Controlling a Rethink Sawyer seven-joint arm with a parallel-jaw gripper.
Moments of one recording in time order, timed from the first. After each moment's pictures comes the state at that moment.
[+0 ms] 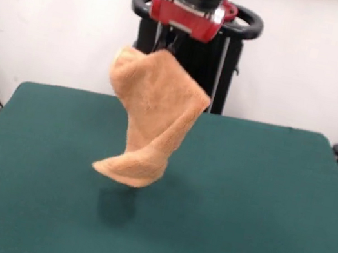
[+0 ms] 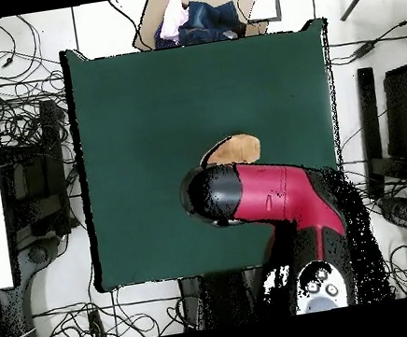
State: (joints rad) arm -0.14 -0.87 -0.20 1.73 -0.18 0.82 1.57
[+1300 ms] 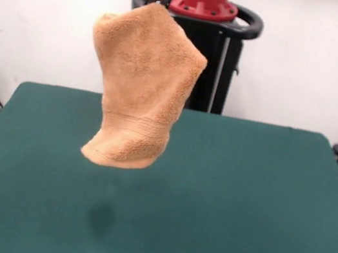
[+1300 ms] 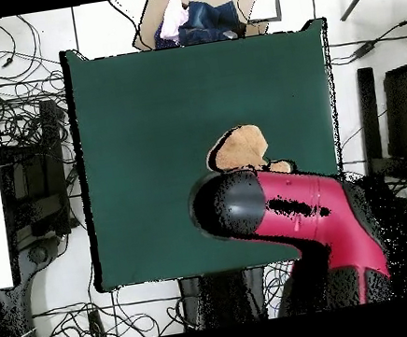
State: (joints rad) arm -0.20 -1.03 -0.17 1.73 -0.20 0.86 1.57
